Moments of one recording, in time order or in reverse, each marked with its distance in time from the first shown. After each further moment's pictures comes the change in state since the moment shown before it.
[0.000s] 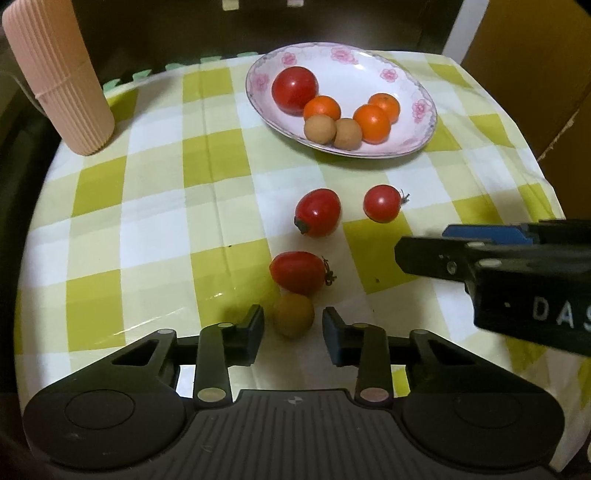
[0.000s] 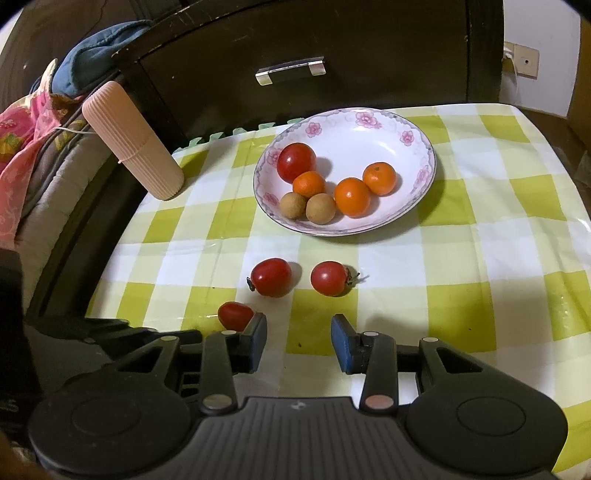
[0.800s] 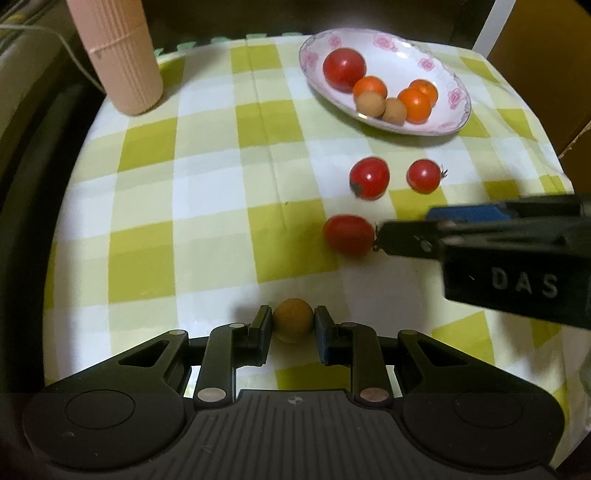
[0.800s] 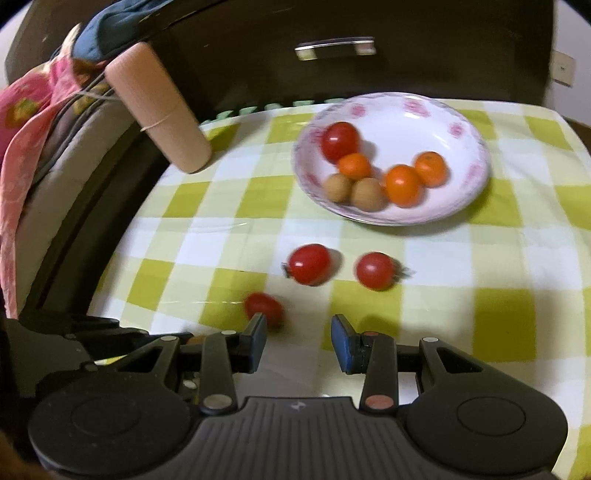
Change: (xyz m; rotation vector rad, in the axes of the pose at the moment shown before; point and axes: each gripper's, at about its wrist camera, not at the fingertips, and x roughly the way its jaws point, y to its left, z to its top) left arm -0.015 0.028 -0.021 -0.053 0.055 0.040; right arm 0.023 0.027 0.000 -0.090 0.058 0.053
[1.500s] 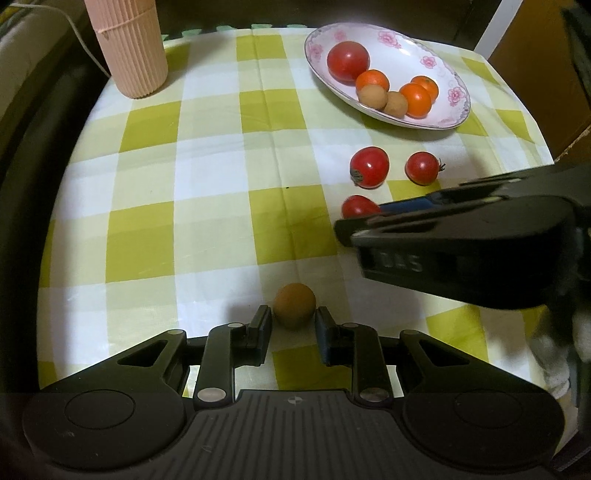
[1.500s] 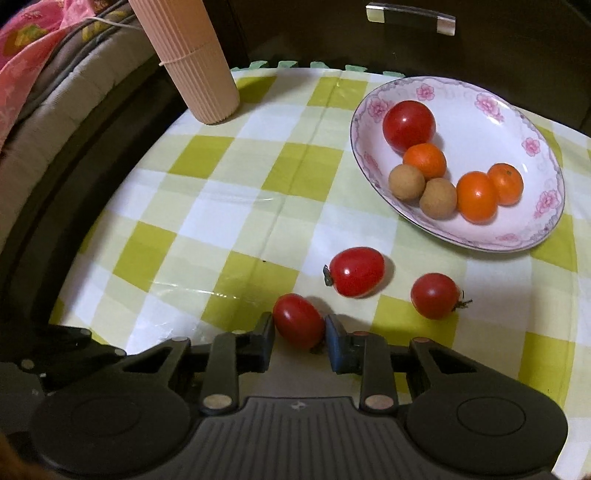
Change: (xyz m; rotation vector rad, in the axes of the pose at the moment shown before) left arm -0.001 0.005 -0.004 -0.025 0.020 -0.029; right arm 0.051 0.025 0.019 -0.144 0.121 -0.036
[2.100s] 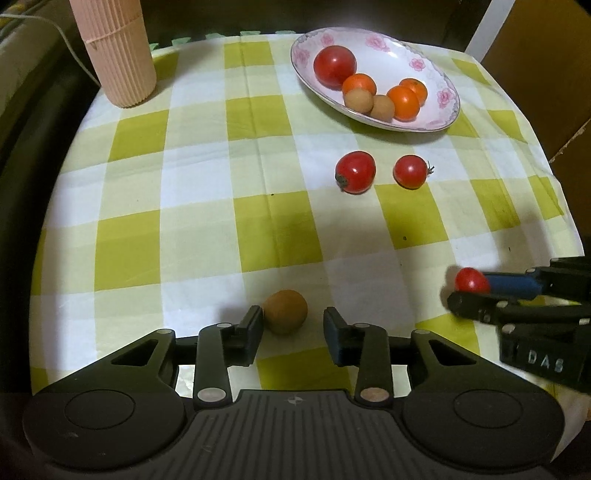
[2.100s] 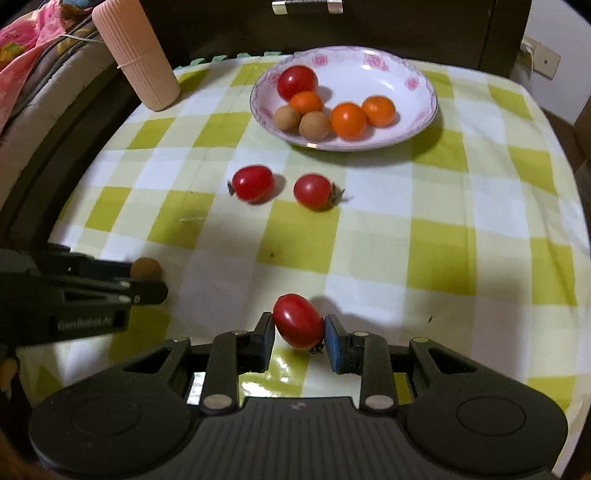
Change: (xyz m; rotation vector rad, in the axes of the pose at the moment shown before) left arm 0.000 -0.008 -0.001 0.017 -0.024 -0.004; right arm -0.056 -0.043 -0.070 0.096 0.011 -0.086
